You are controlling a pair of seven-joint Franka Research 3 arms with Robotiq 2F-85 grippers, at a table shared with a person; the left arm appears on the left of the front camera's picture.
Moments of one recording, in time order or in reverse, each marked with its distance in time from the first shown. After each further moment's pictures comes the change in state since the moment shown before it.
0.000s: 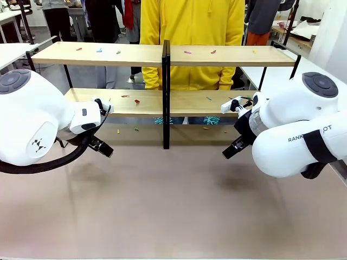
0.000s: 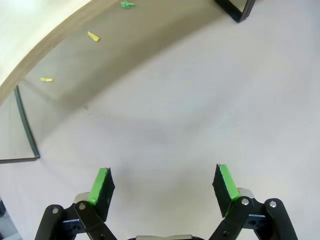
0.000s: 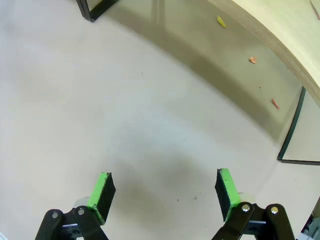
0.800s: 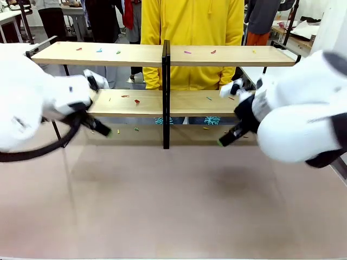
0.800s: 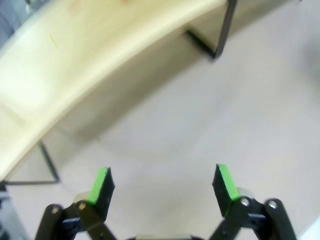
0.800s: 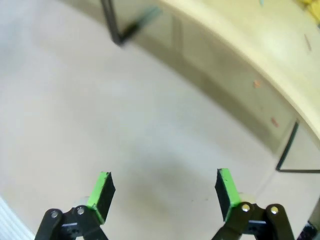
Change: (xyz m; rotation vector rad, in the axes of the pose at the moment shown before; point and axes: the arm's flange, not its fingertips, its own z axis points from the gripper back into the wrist) left arm 0.029 0.011 0.082 -0.059 -0.197 -0.060; right arm 0.027 0.015 0.071 0.081 -0.113 0.000
